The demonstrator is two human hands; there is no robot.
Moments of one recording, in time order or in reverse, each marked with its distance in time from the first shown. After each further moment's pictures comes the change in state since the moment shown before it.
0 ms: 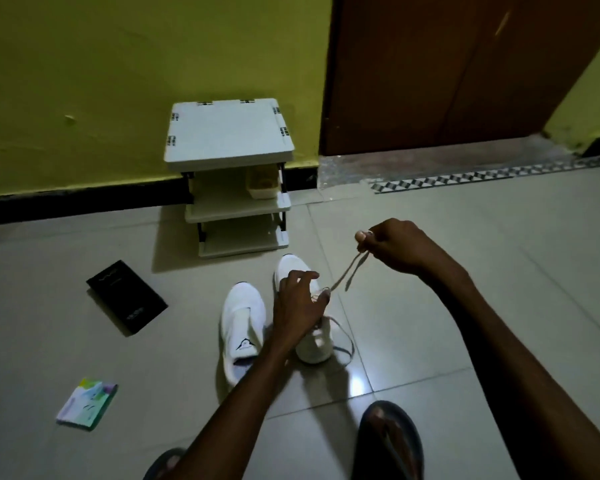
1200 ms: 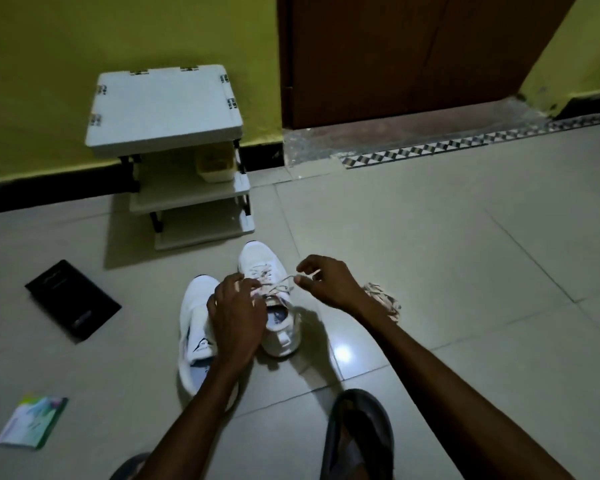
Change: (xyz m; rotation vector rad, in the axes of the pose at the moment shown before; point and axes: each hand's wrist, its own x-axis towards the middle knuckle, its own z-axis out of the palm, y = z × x) left_hand -0.018 -0.035 0.007 0.278 0.247 -0.039; right_hand 0.027 0.053 0.131 0.332 -0.053 -0.026
